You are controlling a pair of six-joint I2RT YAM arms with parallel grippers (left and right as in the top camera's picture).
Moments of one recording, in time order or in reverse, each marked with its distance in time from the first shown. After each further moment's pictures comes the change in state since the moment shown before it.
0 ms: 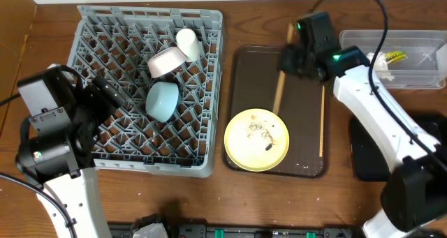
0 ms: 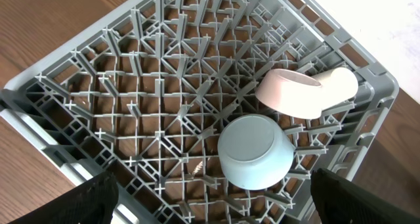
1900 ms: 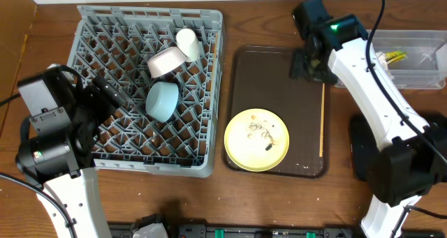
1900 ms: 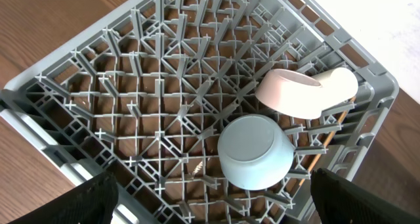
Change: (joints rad) left arm 0.000 0.000 0.000 0.001 0.000 0.000; right arm -0.043 0.177 0.314 -0.703 0.222 -0.046
